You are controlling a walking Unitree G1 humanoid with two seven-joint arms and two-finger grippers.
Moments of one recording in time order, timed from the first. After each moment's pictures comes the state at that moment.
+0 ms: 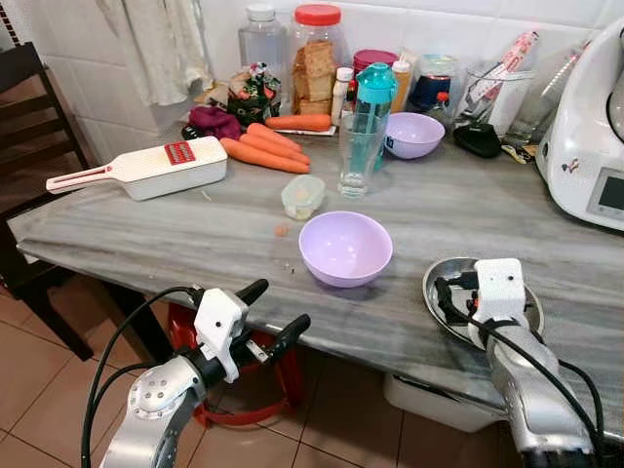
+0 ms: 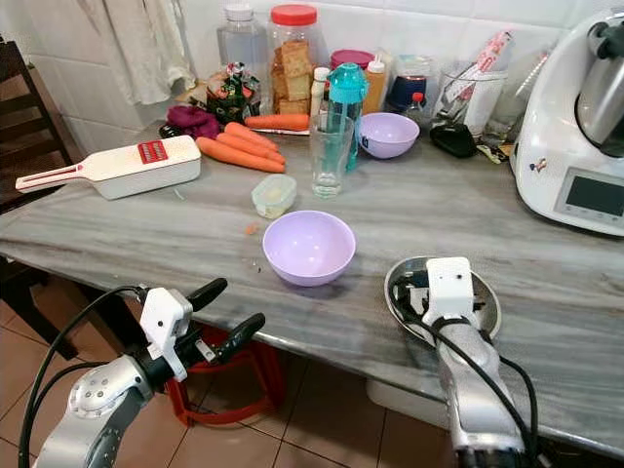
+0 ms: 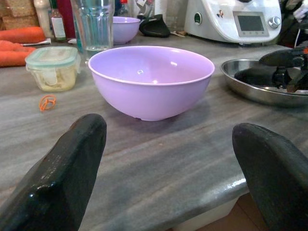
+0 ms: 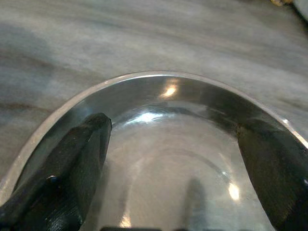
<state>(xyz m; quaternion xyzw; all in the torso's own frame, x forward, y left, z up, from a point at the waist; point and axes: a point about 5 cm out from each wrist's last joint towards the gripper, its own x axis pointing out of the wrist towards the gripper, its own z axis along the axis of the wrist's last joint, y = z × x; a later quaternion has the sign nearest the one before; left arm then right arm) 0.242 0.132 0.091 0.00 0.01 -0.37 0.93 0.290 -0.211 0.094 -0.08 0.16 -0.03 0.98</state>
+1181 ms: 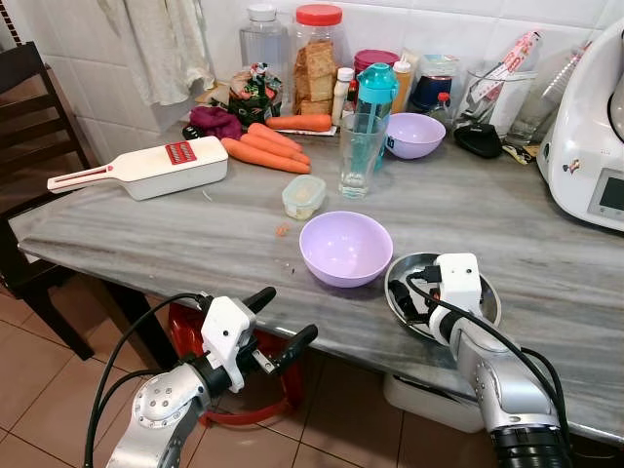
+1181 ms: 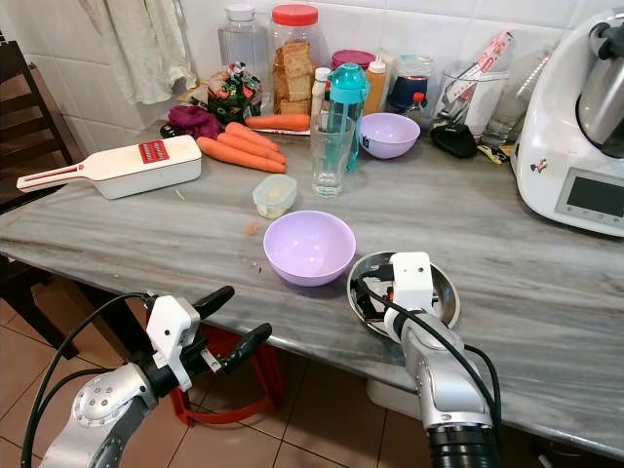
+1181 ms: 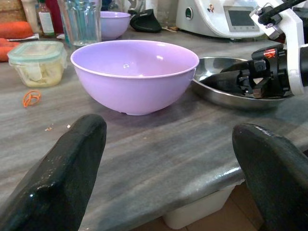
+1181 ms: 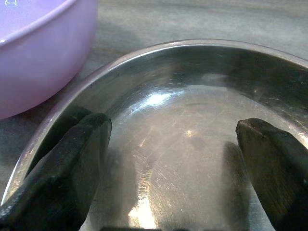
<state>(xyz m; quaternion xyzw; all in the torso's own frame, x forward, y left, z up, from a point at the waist) 0.234 0.125 0.089 0.00 0.01 -0.38 0.92 0.301 -0.169 0.088 0.00 0.21 0.06 0.98</state>
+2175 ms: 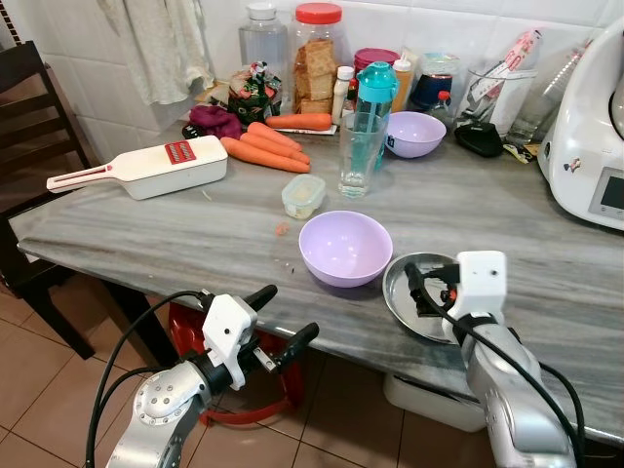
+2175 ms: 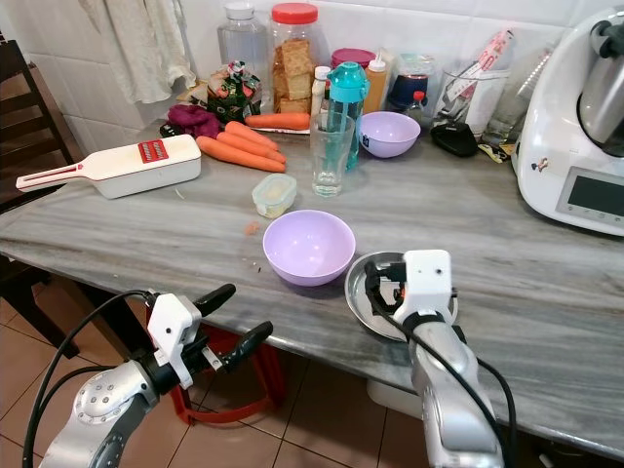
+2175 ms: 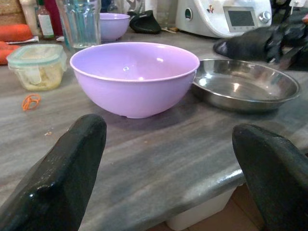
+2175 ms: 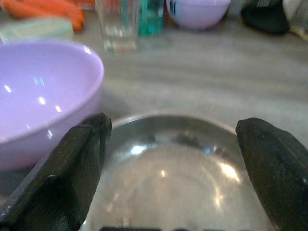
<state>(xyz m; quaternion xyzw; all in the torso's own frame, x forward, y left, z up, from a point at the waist) 0.236 0.126 0.089 0.00 0.01 -0.38 0.92 0.276 -0.169 0.122 -0.02 0.07 0.02 1.00</state>
